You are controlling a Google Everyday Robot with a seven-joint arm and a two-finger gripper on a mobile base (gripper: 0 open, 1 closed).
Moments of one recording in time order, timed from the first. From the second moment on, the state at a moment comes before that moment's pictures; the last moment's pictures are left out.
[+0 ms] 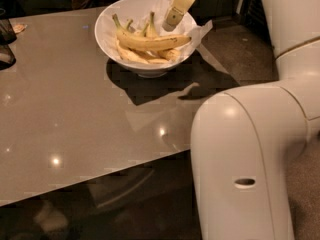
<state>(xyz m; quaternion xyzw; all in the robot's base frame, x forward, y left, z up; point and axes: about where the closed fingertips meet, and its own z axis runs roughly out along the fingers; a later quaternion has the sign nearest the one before) 0.696 -0.052 1.011 -0.61 0.74 0.10 0.27</state>
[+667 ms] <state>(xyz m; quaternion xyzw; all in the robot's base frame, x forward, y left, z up) 0.715 -0.037 0.994 -0.61 0.75 0.08 0.25</state>
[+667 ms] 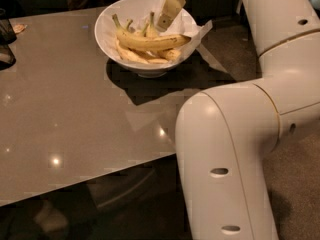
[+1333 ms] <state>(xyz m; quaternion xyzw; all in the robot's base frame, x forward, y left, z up) 0.732 -0.025 0.960 -0.61 0.76 0.05 0.21</state>
